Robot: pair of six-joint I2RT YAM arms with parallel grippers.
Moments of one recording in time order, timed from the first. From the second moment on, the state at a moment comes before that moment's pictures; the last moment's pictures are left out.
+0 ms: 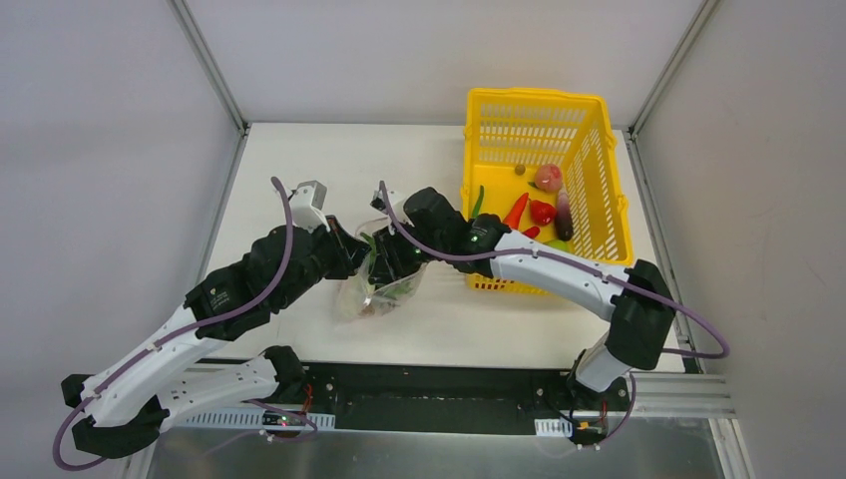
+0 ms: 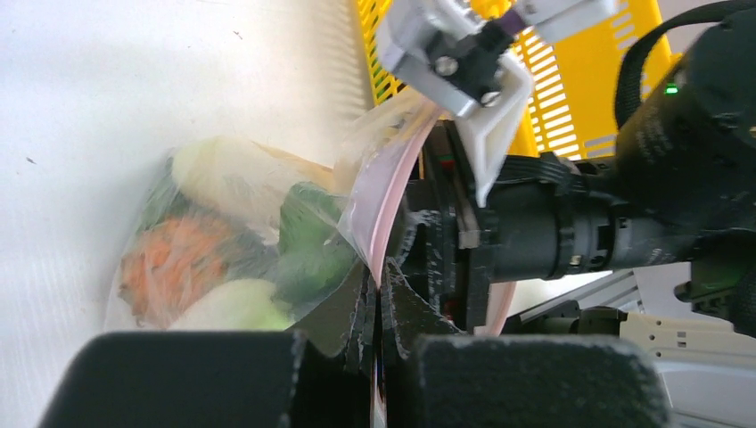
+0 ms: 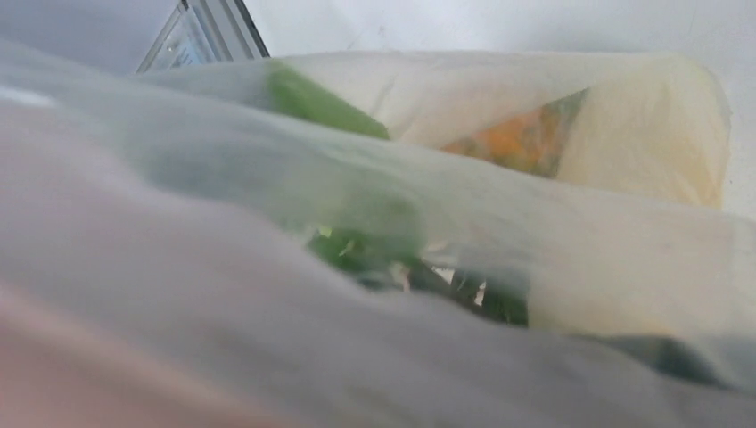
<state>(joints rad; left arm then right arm) -0.95 0.75 1.06 -0.71 -0.42 -0.74 1.04 1.62 1.34 -0.36 -0.35 0.43</state>
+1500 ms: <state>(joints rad) -0.95 0.69 1.03 -0.74 -0.49 -0.75 1.08 1.36 1.24 -0.20 -0.29 0.47</state>
